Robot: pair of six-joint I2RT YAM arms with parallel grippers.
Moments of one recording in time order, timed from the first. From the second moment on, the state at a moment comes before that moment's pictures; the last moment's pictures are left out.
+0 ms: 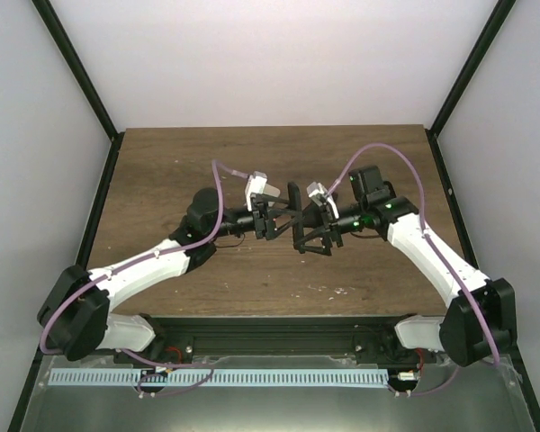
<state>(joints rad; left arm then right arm) -0.73 1.33 0.79 0.58 0.63 -0.72 0.36 1.28 1.01 -0.61 -1.26 -0.36</state>
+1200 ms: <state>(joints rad) -0.84 1.39 1.01 0.14 0.15 -0.66 0.38 1.29 1.00 -0.54 -0.80 -0.25</state>
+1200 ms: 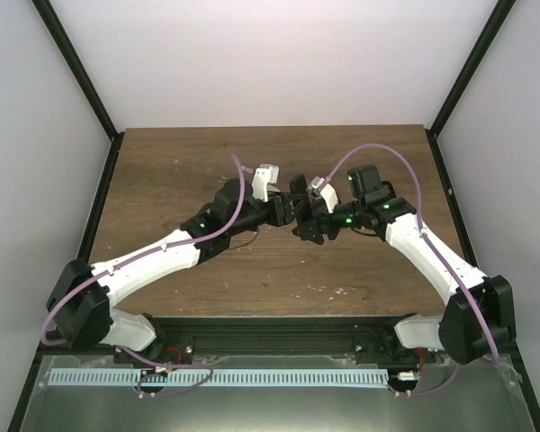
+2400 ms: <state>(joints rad) -0.68 1.10 0.74 0.12 0.57 -0.48 0.43 1.15 0.96 -0.60 -0.79 -0.40</state>
